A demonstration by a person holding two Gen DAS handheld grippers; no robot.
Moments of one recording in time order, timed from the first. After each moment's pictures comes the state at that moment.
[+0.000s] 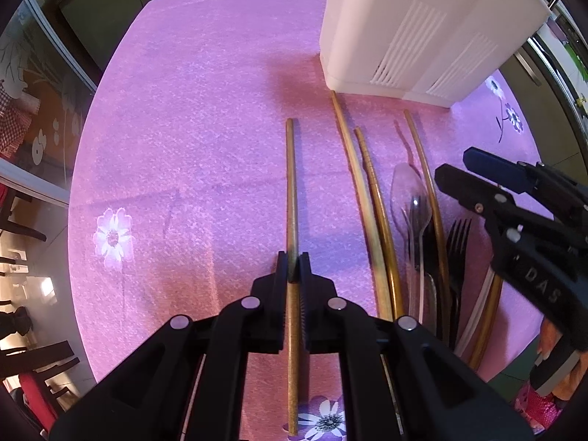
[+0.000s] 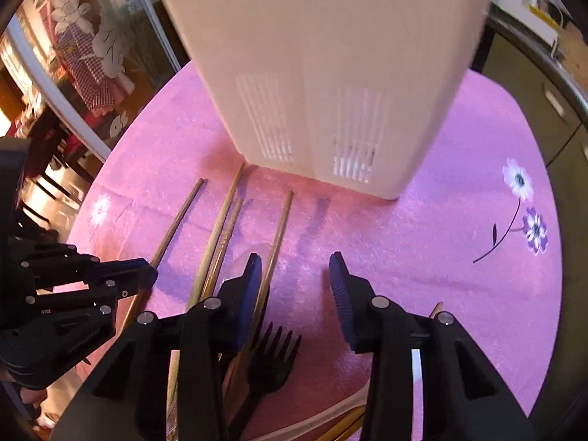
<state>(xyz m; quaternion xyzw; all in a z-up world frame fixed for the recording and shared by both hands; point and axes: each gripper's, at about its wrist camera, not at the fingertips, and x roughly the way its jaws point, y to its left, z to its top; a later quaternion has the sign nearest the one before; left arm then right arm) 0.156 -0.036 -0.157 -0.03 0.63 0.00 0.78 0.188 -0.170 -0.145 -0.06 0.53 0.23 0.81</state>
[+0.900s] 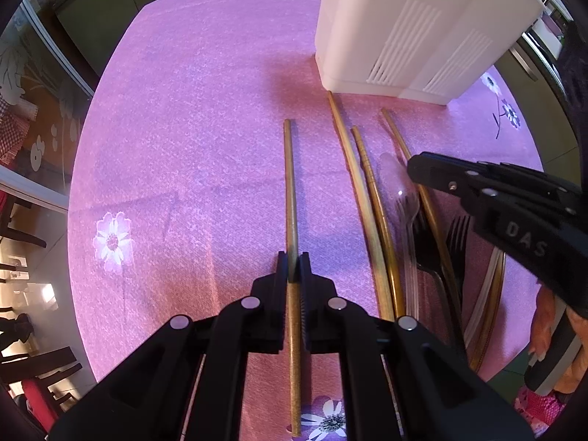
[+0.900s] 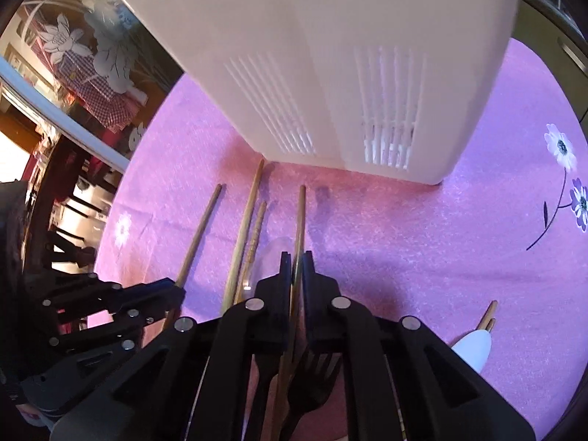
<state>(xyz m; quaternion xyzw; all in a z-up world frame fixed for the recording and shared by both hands) 0.152 -0.040 -0.156 -0.02 0.62 -0.01 0.78 0.205 -0.155 -0.168 0.00 0.58 0.26 0.77</state>
